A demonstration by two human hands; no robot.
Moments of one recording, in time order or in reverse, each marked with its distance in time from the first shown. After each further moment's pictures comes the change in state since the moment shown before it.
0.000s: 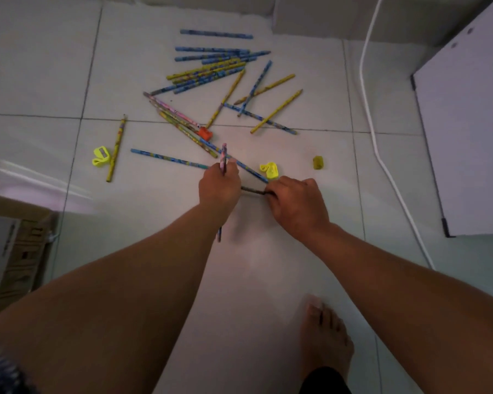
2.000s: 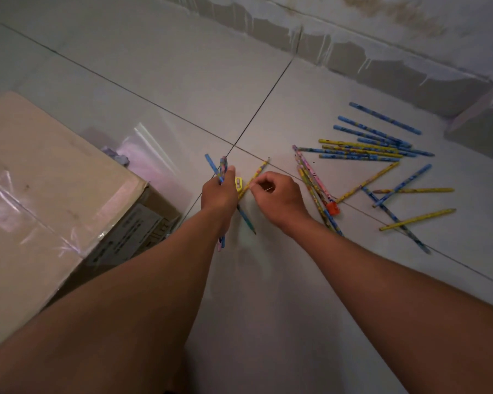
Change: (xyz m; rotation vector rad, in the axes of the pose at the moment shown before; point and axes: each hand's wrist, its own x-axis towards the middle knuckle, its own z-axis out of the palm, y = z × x) left_hand 0.090 -0.047 -0.185 -0.495 0.451 -0.318; right_hand 0.179 -0.217 0.023 0.836 -0.334 0.019
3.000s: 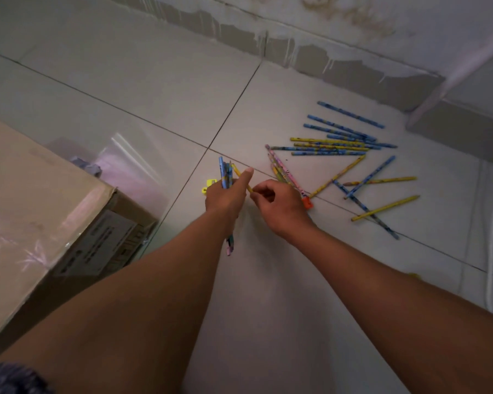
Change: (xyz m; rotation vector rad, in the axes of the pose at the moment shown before) left_hand -0.032 0.007 0.039 -0.016 -0.120 -0.014; right_hand -0.022 0.016 -0.041 -0.067 0.014 -0.001
